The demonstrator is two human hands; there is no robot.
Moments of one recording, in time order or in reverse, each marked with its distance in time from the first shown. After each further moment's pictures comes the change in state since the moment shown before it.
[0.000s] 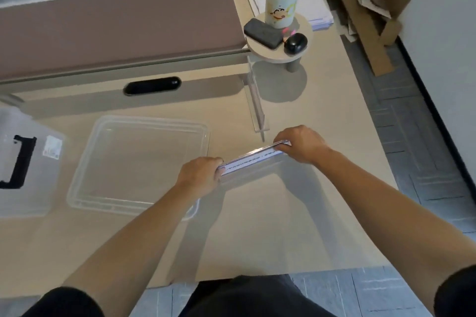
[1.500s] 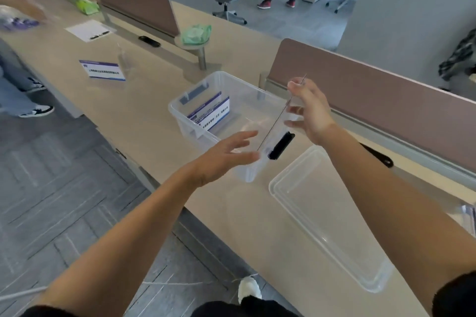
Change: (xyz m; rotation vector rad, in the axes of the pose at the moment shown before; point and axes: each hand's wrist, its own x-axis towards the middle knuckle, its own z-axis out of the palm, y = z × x) left_hand -0.369 -0.359 -0.120 -1.250 0.426 -0.235; right_hand 0.026 -0.644 0.032 1.015 -0.166 -0.384
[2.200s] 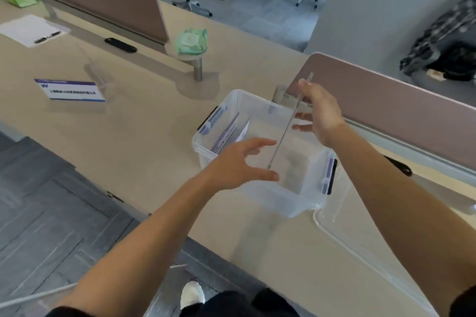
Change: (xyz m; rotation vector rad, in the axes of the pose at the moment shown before) left_hand 0.084 -0.063 -0.197 0.098 -0.100 0.174; right_hand 0.141 -0.014 0.151 -0.080 0.315 0.125
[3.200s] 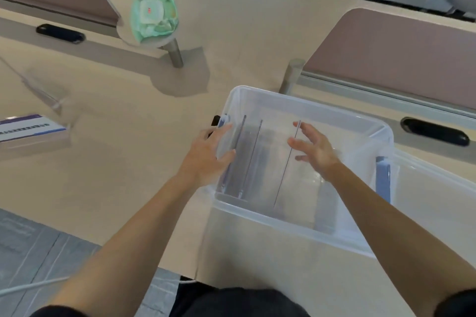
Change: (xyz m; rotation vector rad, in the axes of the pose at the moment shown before) left_hand 0.152 -0.155 -0.118 0.419 0.039 -0.248; right_hand 0.139 0.162 0.042 -0.035 -0.053 0.214
